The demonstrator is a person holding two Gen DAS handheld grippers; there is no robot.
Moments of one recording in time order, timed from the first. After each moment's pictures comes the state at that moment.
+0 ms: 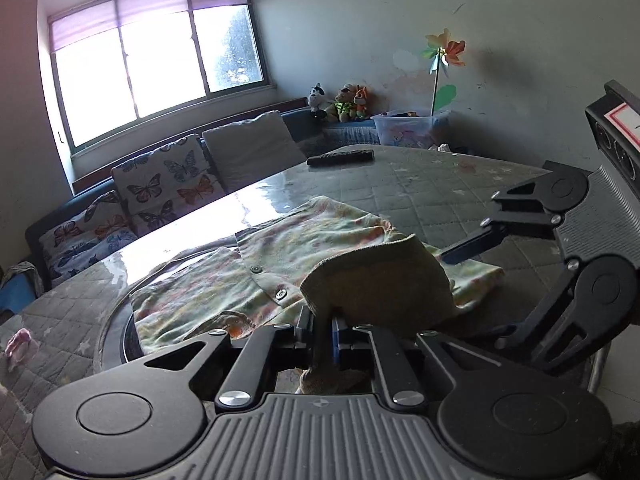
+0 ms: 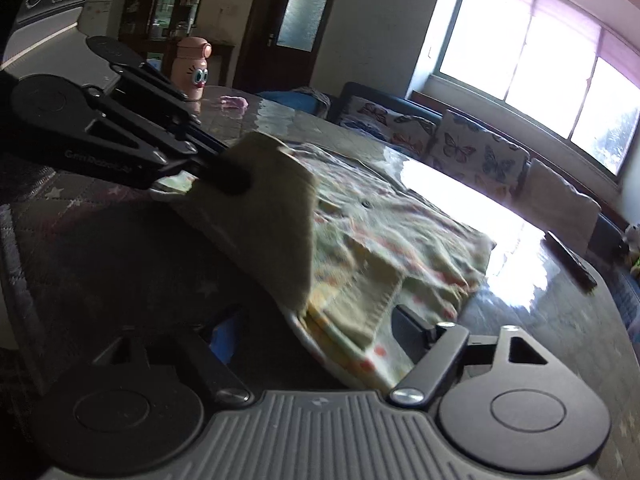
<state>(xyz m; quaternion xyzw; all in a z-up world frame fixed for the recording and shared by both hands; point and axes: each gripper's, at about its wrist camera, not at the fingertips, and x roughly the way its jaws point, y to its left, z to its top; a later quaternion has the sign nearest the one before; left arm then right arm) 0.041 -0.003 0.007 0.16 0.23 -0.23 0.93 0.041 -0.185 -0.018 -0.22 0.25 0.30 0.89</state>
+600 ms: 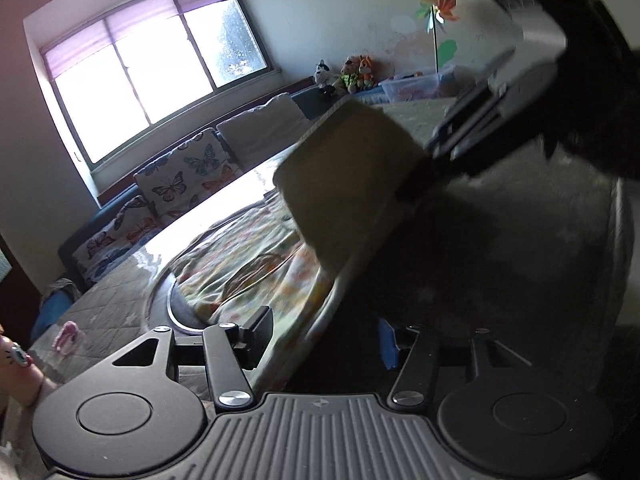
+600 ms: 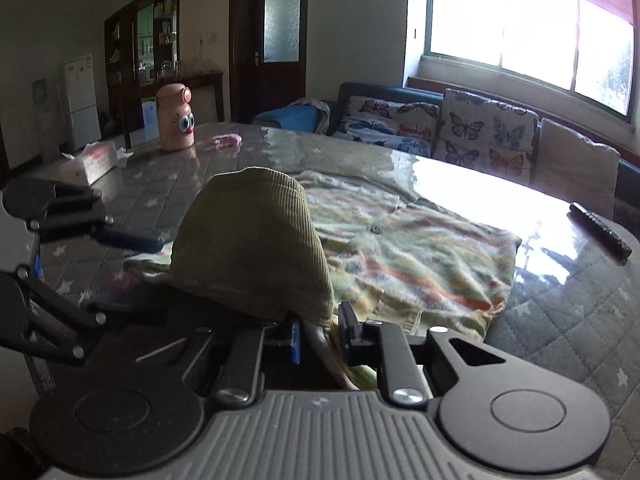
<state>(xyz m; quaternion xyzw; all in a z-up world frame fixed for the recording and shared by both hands) 0.004 0.018 -0.025 0.26 0.23 -0.18 0.92 0.078 -0.189 0.009 -0.11 0.28 0.32 0.90</state>
